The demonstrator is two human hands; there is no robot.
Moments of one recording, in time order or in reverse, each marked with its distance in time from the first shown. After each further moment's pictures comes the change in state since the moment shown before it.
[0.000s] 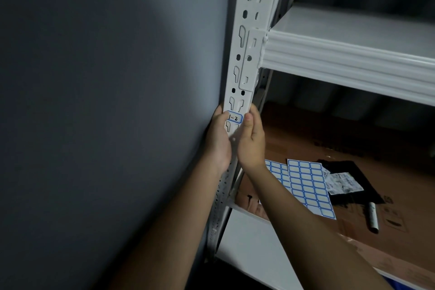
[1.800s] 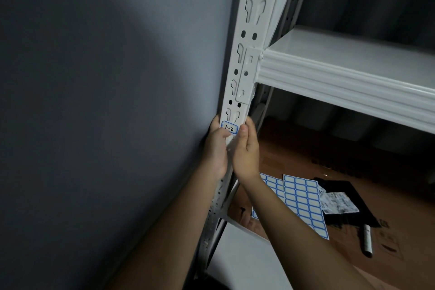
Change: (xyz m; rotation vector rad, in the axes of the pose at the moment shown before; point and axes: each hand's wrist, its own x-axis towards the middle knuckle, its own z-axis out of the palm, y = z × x) left_hand -0.001 0.000 0.006 0.052 0.037 0.029; right_hand 0.003 0.006 -0.003 0.048 -0.060 -0.017
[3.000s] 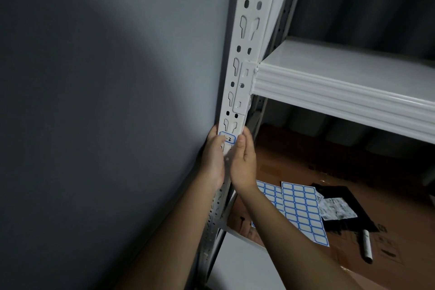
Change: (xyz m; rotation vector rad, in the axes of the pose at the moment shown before) left_hand -0.001 0.002 -0.002 0.057 0.000 -0.016; right_hand -0.003 -0.002 0.002 -0.012 0.035 0.004
